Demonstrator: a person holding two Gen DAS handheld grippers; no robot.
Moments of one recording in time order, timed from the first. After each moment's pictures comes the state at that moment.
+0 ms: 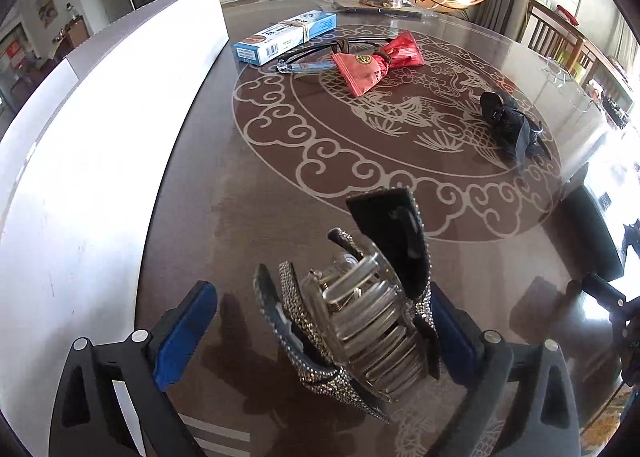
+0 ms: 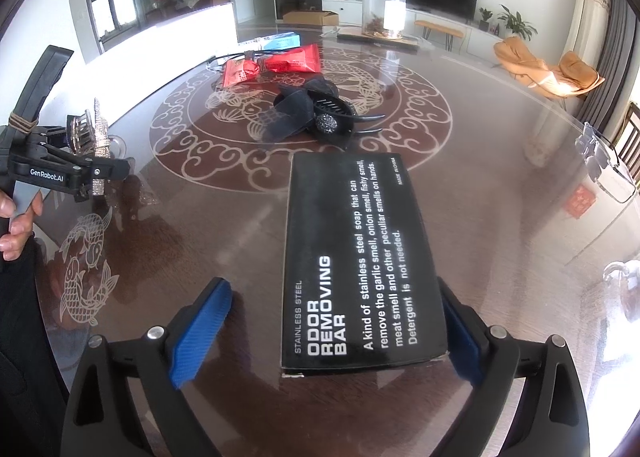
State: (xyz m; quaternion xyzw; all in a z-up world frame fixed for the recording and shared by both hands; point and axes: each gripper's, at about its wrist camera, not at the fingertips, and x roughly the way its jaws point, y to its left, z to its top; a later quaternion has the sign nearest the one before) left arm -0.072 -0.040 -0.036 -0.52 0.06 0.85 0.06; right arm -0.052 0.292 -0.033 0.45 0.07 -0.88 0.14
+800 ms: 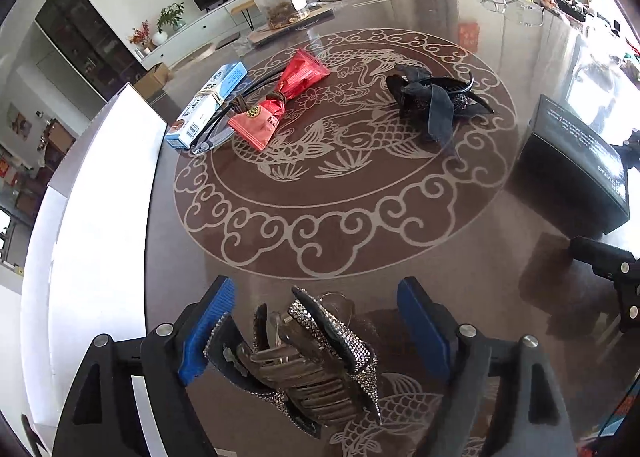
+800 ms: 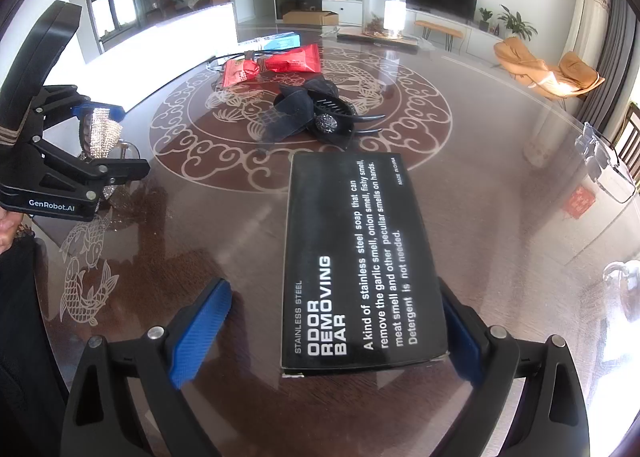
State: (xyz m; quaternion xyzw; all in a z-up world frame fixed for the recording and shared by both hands) left arm -0.067 0.045 -0.023 -0.48 0.23 0.84 0.10; right arm -0.051 0.292 -0.032 0.45 0.07 -0.88 0.14
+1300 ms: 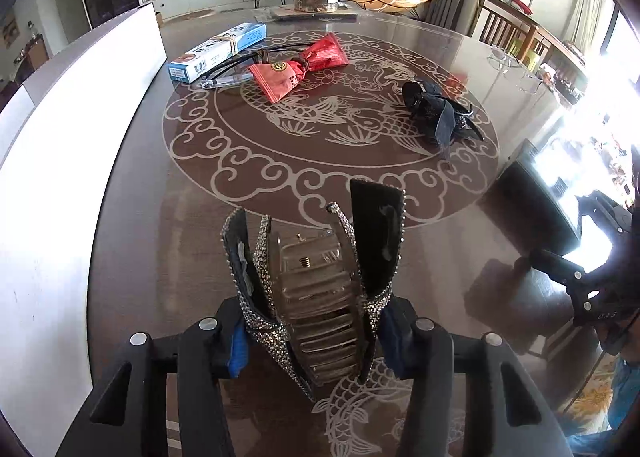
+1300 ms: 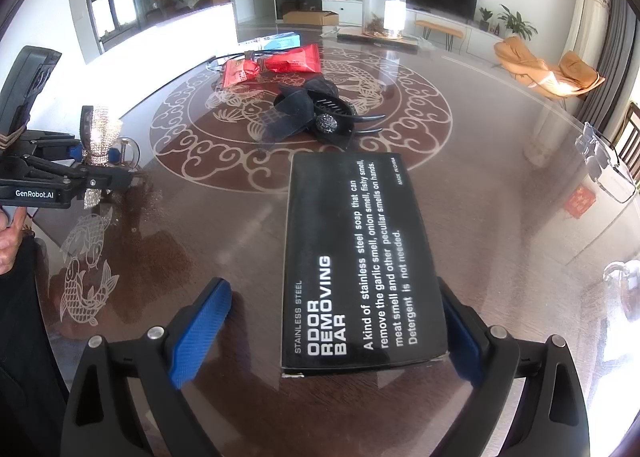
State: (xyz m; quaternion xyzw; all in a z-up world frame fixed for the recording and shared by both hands) left arm -0.050 -0.010 -0.029 -0.51 0.05 0.85 0.15; right arm -0.051 0.292 -0.031 0.45 0.07 -0.88 0.14
